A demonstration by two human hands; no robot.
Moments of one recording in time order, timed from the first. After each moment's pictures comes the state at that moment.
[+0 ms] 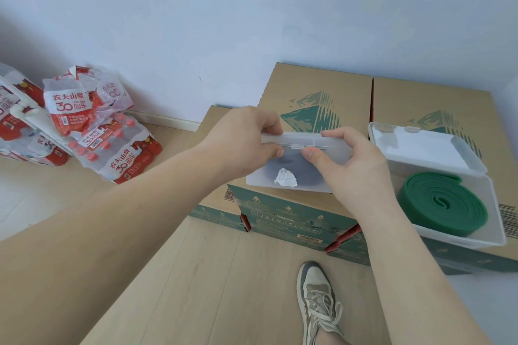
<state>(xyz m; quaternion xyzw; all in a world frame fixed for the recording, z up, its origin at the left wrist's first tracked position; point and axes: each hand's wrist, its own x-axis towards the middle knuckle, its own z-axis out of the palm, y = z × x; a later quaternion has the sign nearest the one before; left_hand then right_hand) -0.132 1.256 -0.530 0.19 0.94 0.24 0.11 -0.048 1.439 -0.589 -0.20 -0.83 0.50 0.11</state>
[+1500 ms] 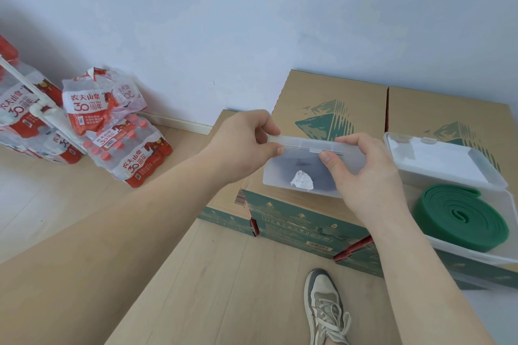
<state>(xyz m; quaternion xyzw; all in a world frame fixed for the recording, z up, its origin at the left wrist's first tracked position) -0.142 1.227 -0.544 0.11 0.91 0.39 0.11 -0.053 1.427 -0.584 -0.18 -0.85 0.47 0.13</state>
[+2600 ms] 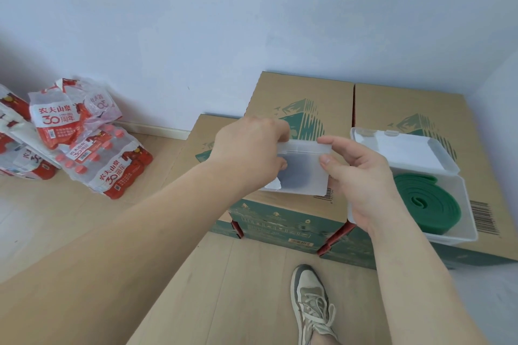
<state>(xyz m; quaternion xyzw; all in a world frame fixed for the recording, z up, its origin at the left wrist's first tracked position) -0.116 1.292 -0.517 0.24 0.97 0.10 0.05 -0.041 1.470 -0.597 -0.21 -0.68 0.70 0.07</state>
